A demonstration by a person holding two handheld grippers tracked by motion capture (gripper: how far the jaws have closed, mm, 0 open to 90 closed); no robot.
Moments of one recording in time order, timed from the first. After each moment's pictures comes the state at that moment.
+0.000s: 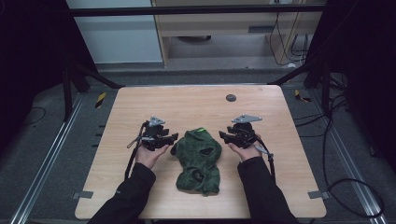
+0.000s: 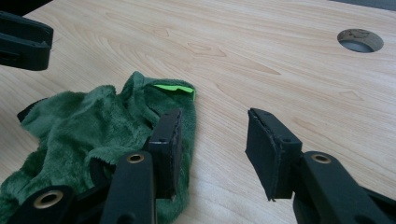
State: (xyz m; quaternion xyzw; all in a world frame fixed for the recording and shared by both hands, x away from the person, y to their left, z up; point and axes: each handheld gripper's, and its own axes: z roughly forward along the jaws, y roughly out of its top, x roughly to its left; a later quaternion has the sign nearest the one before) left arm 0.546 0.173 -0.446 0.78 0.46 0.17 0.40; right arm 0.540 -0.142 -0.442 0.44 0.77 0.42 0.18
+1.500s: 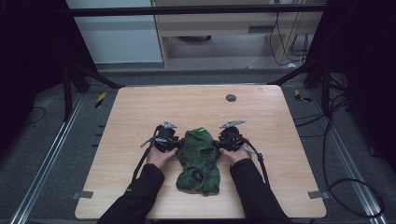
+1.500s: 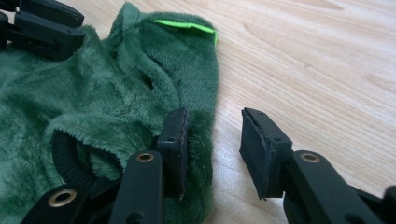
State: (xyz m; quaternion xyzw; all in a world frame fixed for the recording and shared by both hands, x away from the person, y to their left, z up) left arm 0.565 0.148 -0.490 0.81 0.46 0.13 0.35; right arm 0.559 -0.115 -0.489 0.45 0.81 0.36 0.13
